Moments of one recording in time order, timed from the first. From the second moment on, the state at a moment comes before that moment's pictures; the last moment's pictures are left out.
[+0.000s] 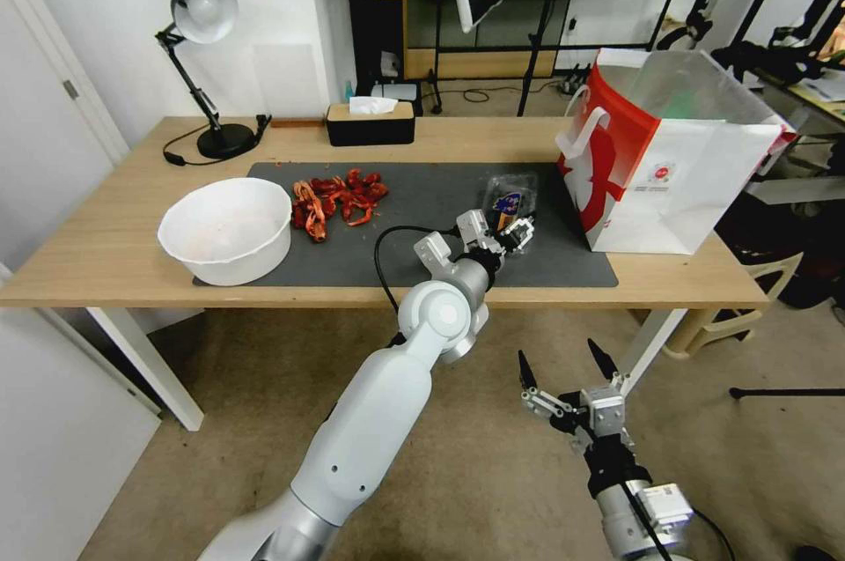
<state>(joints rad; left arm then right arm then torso) 0.75 -1.59 0.05 -1.54 -1.10 0.26 -0.31 -1.82 1.56 0.60 2.23 0.03 0.10 -0.20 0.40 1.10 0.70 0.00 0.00</state>
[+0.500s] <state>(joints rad) 0.75 -1.58 0.05 -1.53 -1.09 0.25 -0.31 -1.58 1.40 0.82 2.32 0.74 -0.24 -0.11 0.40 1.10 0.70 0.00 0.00</state>
